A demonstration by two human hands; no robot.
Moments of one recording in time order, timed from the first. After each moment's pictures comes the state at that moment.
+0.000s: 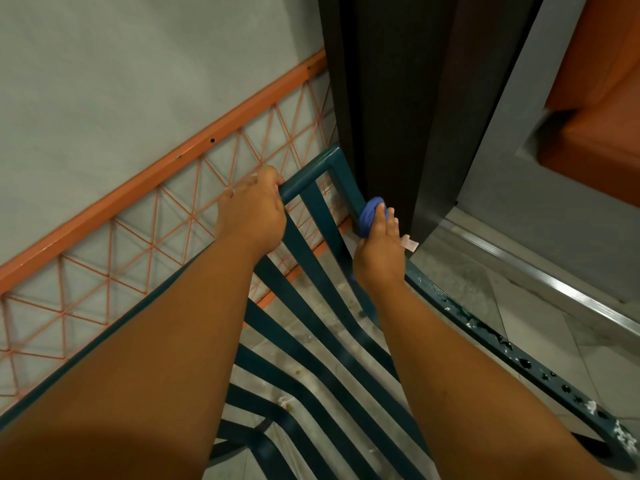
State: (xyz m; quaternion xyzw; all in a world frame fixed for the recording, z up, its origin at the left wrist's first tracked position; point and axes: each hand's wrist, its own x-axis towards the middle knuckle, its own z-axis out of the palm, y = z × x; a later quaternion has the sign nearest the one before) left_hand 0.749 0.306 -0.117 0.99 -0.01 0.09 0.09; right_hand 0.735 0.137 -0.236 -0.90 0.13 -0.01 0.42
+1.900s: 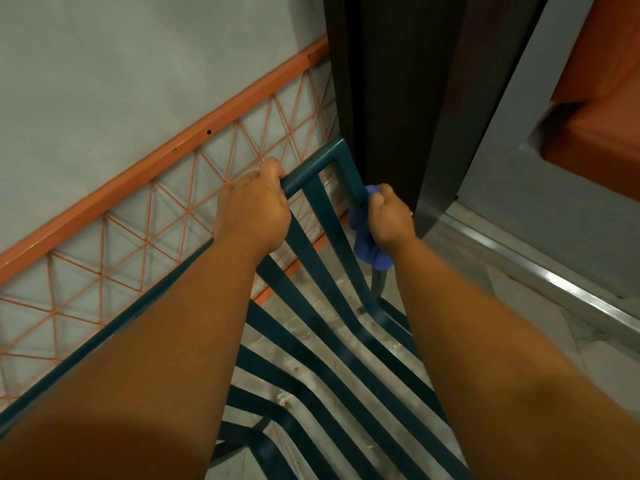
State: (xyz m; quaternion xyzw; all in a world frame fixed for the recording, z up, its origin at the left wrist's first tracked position) left_hand 0.747 0.303 -0.113 0.99 -0.03 0.11 0.09; right_hand 0.782 0.118 -0.211 -0.81 0.12 0.07 0.56
